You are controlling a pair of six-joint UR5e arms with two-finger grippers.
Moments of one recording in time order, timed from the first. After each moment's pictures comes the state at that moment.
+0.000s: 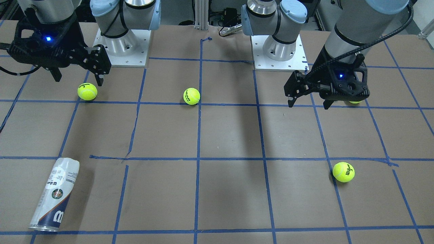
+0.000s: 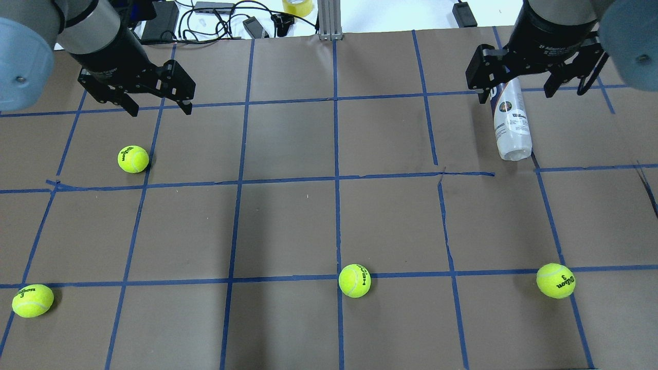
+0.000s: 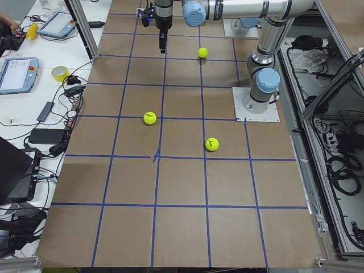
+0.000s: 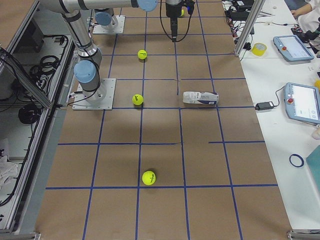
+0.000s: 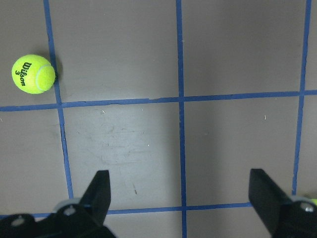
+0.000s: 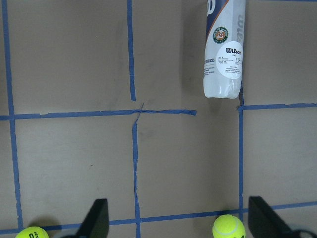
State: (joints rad) left arm -1.50 -1.62 -1.56 -1.48 1.55 0.10; right arm 1.57 -1.60 1.54 -1.60 -1.68 0.02
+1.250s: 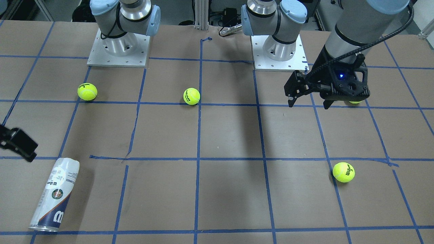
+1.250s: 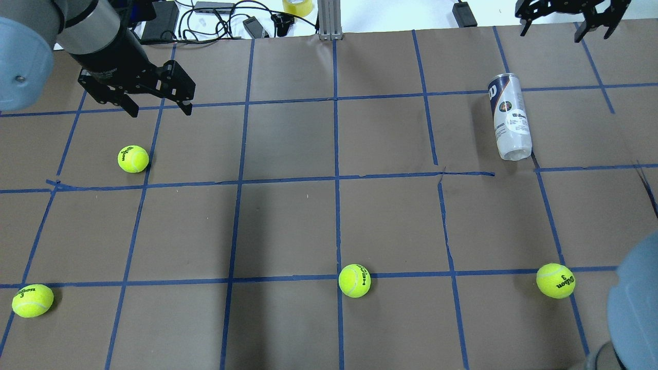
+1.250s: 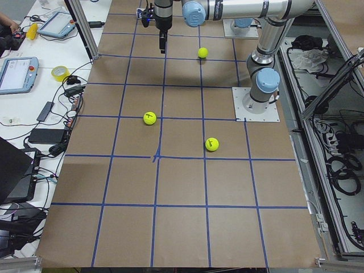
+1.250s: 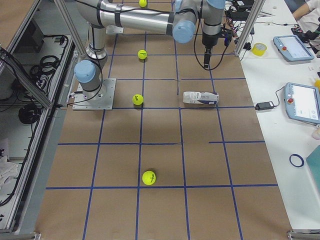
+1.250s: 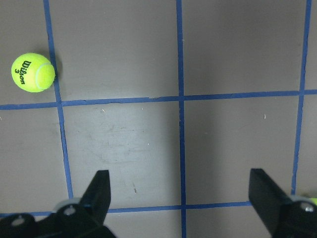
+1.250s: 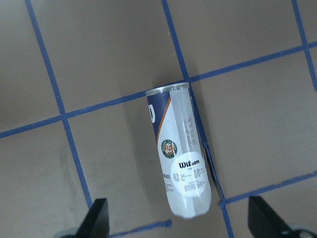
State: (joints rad) left arm -1.50 -1.61 -1.56 -1.49 1.55 0.10; right arm 1.34 -1.15 1.20 -1.75 -1.61 0.04
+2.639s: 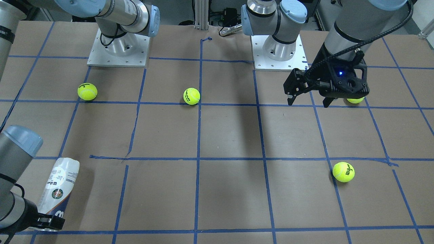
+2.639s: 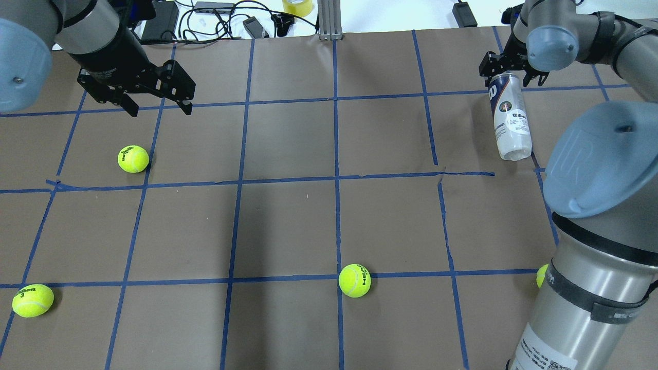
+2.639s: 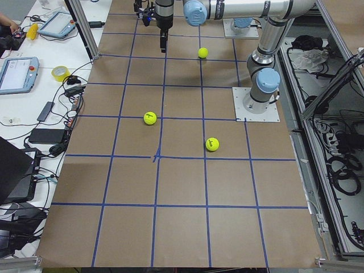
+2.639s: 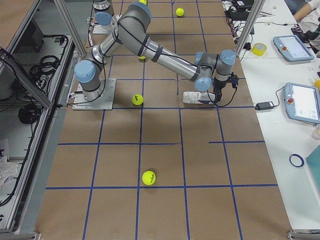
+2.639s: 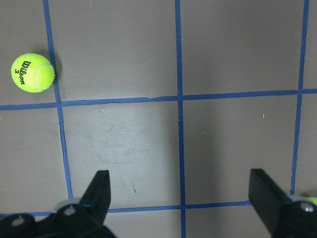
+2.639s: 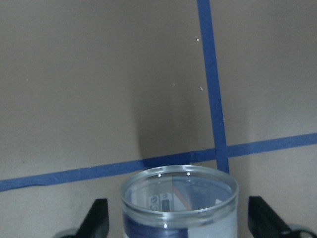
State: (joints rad) left arm -1.50 -1.61 -1.56 -1.49 1.55 0.10; right arm 1.34 -0.80 1.23 -2.08 -1.63 -0.12
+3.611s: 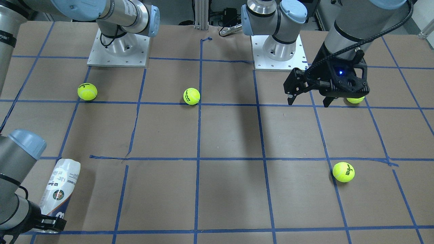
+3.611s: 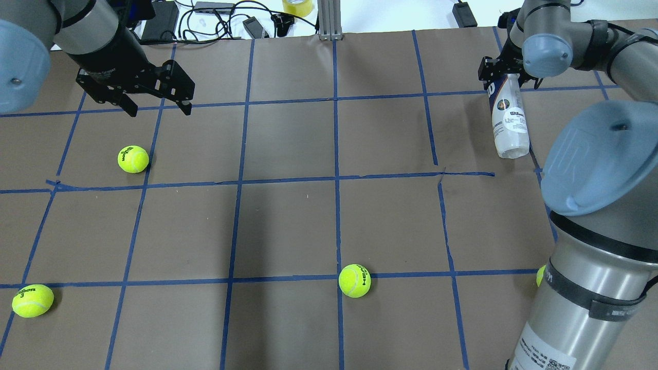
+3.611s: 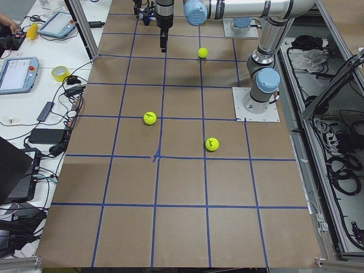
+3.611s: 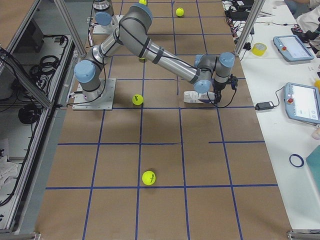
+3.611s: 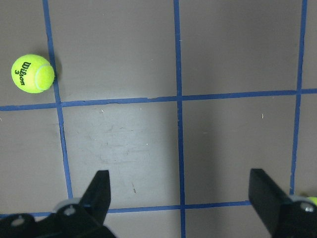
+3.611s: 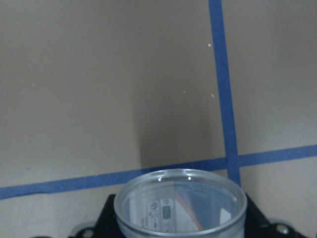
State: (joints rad) left arm -1.50 -1.60 -1.56 -1.49 1.55 0.10; right arm 1.35 -0.81 1.24 -2.11 -1.62 -0.12
